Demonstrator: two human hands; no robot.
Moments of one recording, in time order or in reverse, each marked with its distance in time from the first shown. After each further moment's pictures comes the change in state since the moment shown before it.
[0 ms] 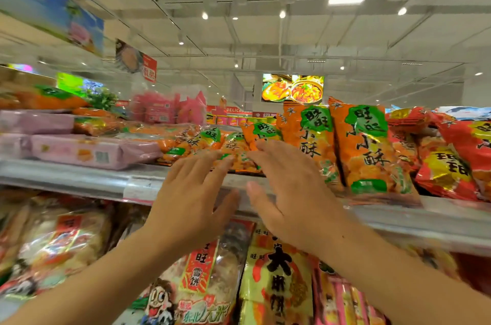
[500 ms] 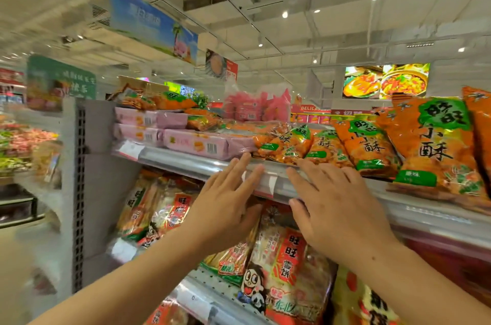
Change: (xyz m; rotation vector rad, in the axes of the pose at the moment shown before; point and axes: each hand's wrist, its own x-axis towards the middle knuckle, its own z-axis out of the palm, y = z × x) left_hand -0.067 -0.087 -0.016 0.164 -0.220 -0.157; right_hand 0.019 -0.053 0.056 -0.305 -0.208 -0.065
